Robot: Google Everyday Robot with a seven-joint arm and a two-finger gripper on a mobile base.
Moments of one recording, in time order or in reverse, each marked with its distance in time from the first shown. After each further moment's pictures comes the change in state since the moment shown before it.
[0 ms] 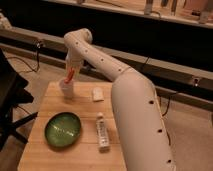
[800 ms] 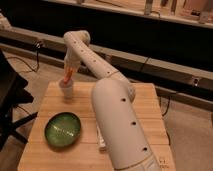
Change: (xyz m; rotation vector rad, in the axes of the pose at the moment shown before) arm 0.006 -0.019 0.049 0.000 -0.112 -0.075
